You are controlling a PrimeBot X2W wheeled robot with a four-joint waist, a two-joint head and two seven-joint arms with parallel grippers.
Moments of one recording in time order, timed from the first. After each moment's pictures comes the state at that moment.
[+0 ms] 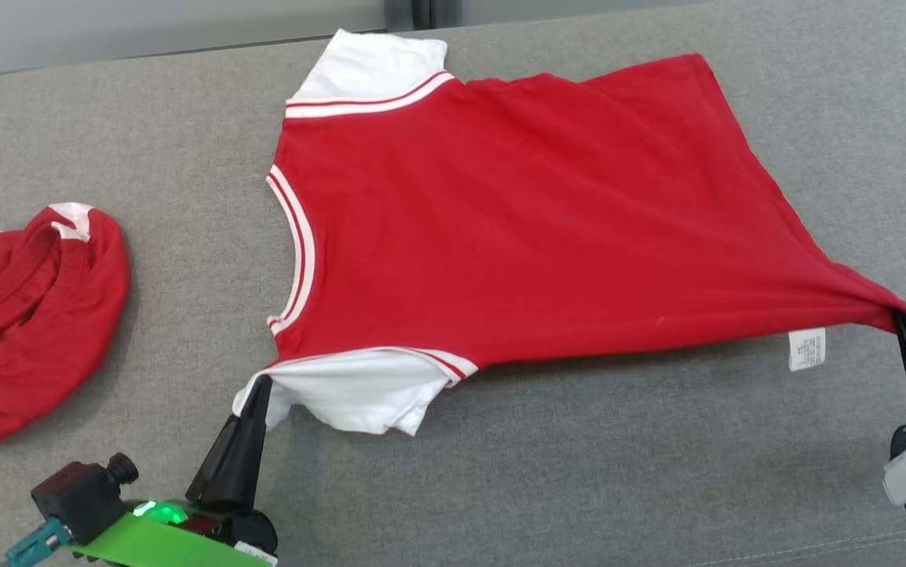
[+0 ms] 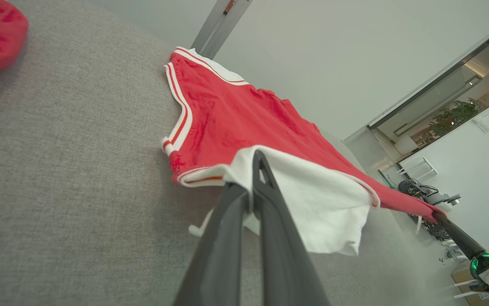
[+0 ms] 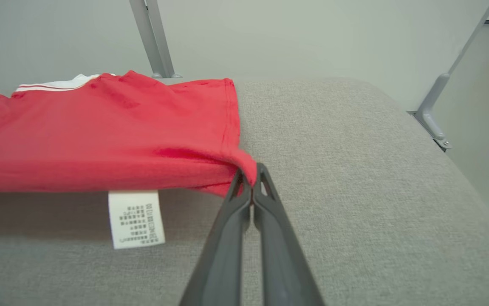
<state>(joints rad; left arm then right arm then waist) 0.00 0.43 -0.45 -0.10 -1.03 -0.06 -0.26 0.04 -0.40 -0.11 -0.01 0.41 0.13 -0.04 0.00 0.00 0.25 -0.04</state>
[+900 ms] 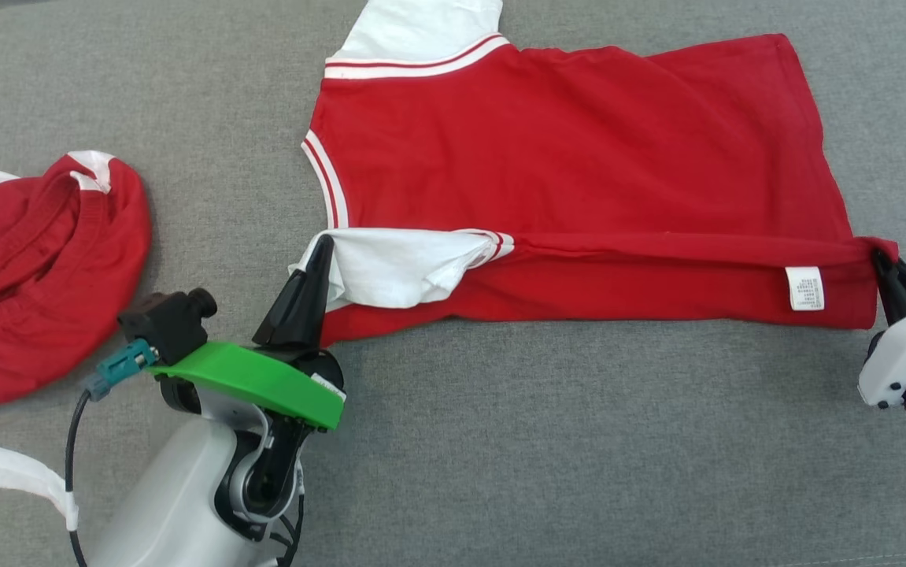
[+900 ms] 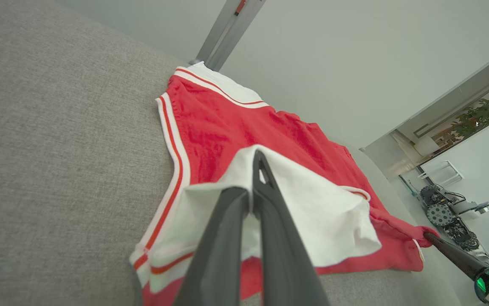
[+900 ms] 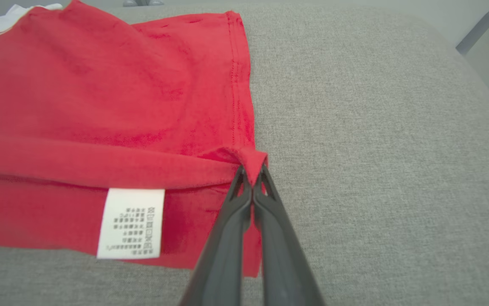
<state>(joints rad) -0.39 0.25 -0.52 0.19 -0.99 -0.04 -0.19 -0.22 -0.32 -0.15 0.13 0.29 0.13 0.28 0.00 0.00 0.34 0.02</state>
